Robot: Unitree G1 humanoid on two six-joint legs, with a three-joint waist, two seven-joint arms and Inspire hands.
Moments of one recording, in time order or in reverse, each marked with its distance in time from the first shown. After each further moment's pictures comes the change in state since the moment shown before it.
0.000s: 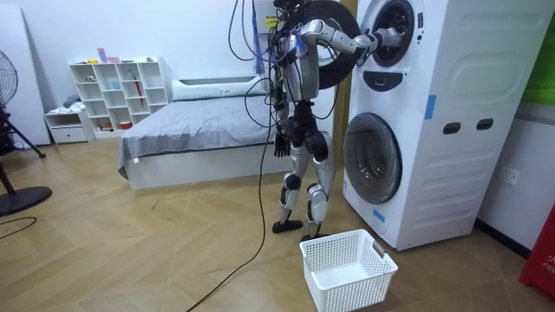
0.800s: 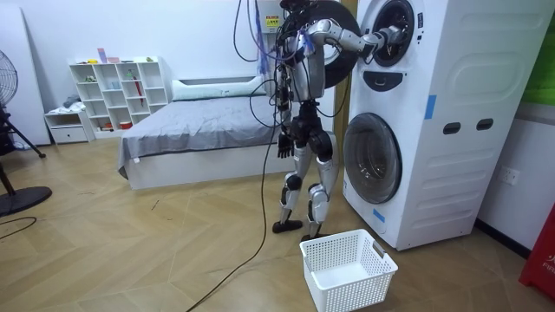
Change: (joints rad) left arm -0.065 0.034 0.003 0.100 -0.040 -0.086 -0.003; right arm 0.001 -0.053 0.025 -0.074 -0.168 -0.042 0.032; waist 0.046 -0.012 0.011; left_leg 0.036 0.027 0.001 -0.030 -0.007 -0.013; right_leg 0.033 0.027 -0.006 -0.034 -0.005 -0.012
